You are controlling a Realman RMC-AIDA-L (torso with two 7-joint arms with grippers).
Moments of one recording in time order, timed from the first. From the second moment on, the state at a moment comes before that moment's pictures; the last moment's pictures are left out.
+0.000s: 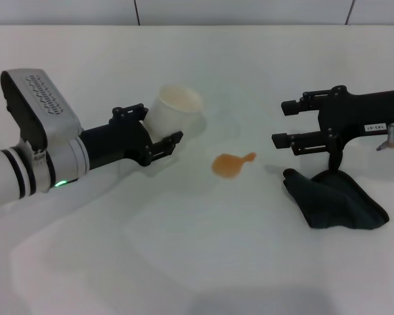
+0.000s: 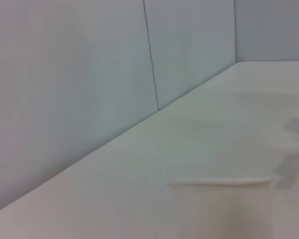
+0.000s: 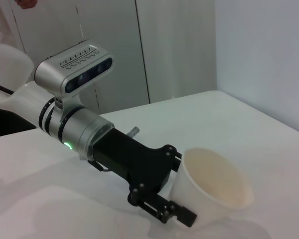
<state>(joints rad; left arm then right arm) -0.64 -2.09 0.99 0.24 1.55 1.02 -0.76 0.56 2.01 -0.97 -0.85 -1.91 -1.49 1.50</state>
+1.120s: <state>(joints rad) -0.69 -2.10 0.99 0.08 1.44 0.98 -0.72 0.54 2.02 -0.98 -0.84 -1.89 -1.49 1.50</state>
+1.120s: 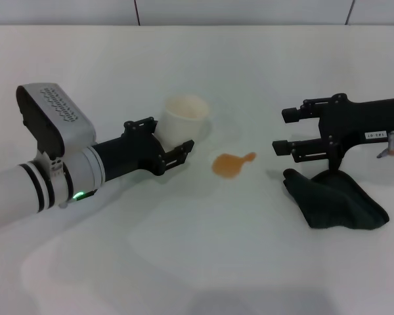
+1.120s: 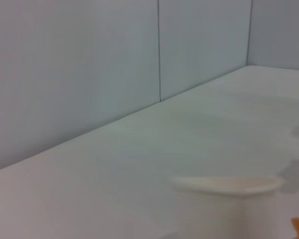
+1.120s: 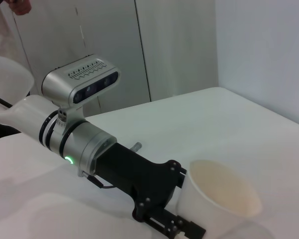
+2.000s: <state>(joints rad) -0.66 -2.10 0.99 0.09 1.45 0.98 -0.72 0.54 2.01 -0.98 -0.84 -1.90 -1.49 1.49</state>
